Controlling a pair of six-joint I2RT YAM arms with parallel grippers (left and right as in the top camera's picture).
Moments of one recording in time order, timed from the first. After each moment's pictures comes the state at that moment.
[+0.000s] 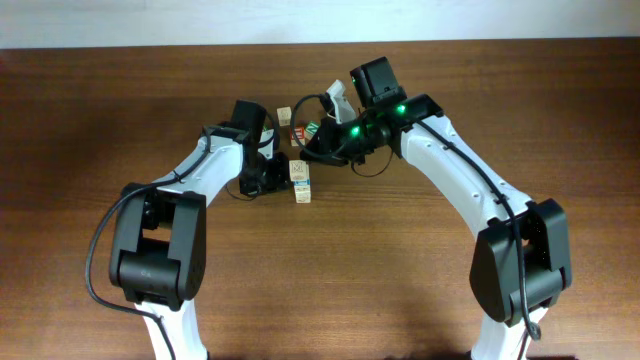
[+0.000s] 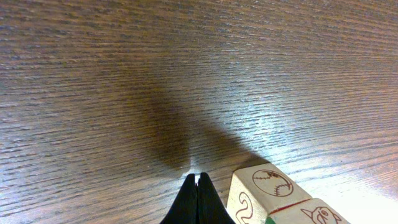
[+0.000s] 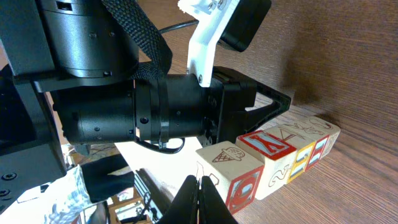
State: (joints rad) left arm -0.23 2.05 1.37 -0.69 0.34 -0.34; right arm 0.41 1.97 1.64 -0.73 -0.79 0.47
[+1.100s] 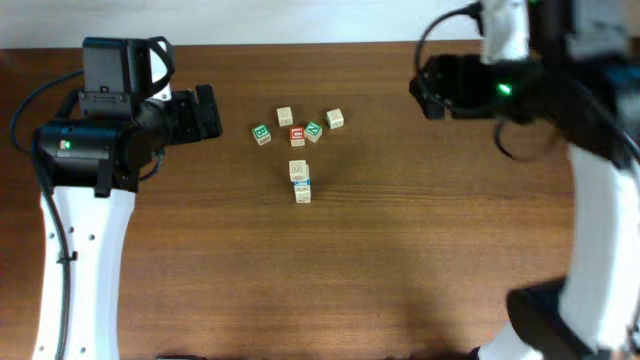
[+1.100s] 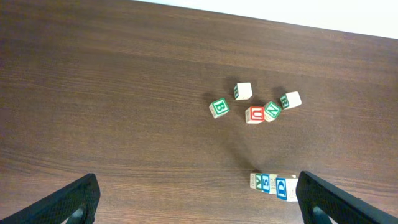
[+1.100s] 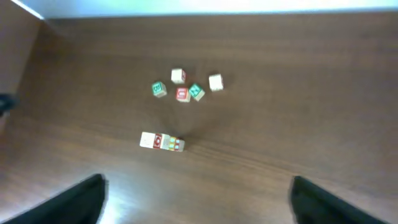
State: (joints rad) left arm -0.08 1.48 1.80 -1.16 -0.01 -0.20; right arm 0.22 1.78 2.65 -1.69 -0.22 0.20
